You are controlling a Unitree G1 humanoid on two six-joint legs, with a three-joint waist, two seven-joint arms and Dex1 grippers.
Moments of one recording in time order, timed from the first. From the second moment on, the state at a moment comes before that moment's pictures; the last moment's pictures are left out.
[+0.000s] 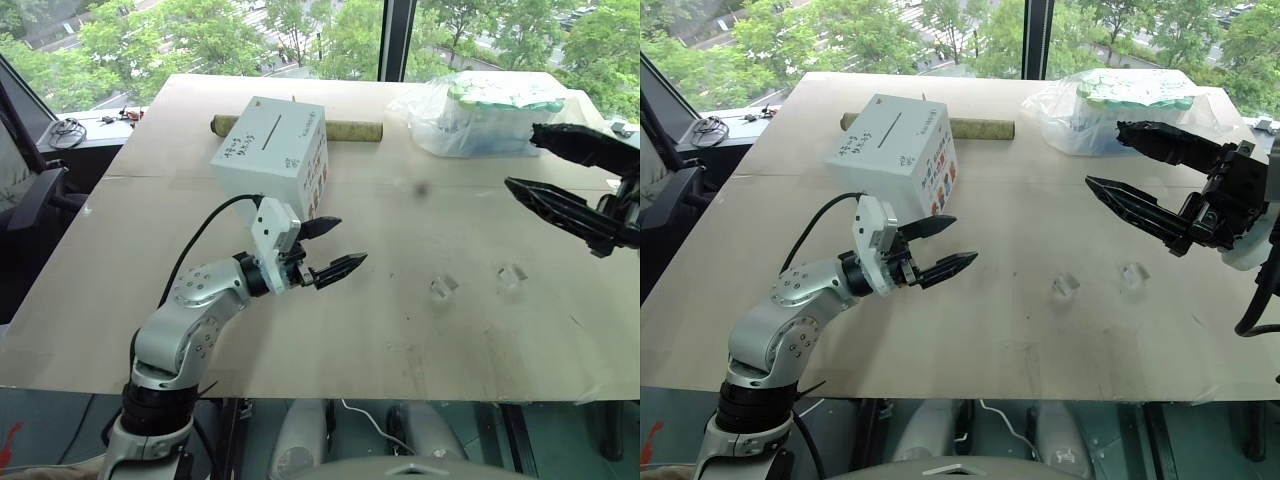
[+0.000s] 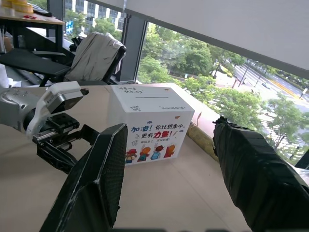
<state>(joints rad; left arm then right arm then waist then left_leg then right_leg) -0.24 0.47 0.02 -0.44 -0.52 0.55 -0.76 -0.20 -1.00 -0.59 -0.72 1.18 0.65 0.58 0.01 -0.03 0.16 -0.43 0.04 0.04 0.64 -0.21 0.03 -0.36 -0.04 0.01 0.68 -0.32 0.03</state>
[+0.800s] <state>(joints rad) -0.17 0.49 0.01 -0.39 -0.50 0.41 -0.78 -0.07 -0.98 -0.69 -0.77 1.20 0.64 0.57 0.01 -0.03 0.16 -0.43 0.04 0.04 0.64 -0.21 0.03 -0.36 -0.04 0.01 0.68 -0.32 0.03</state>
